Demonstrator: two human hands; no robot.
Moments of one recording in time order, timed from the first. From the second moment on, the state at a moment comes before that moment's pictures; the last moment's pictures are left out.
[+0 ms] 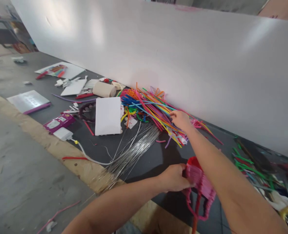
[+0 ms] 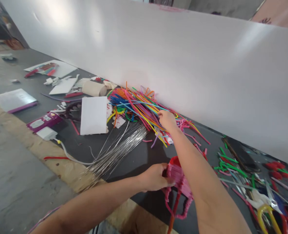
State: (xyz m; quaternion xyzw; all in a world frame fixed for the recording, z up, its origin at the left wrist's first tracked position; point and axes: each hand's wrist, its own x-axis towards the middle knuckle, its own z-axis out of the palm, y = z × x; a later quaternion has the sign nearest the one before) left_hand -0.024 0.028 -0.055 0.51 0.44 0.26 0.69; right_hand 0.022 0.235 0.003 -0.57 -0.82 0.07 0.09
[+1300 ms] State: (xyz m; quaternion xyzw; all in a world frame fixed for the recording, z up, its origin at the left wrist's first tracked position) left_hand -0.029 0.032 -0.022 0.46 0.43 0.28 0.72; right_hand 0.254 0.054 0.077 -0.69 -0.65 0.21 0.24
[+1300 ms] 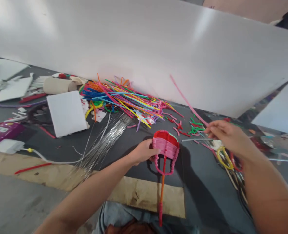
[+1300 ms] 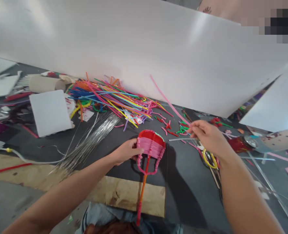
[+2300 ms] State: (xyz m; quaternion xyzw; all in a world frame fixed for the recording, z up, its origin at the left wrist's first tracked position) left_hand -0.049 0.017 0.059 0.53 0.43 0.37 0.63; right_hand 0.243 0.018 -0.040 -0.63 -0.71 0.08 0.31
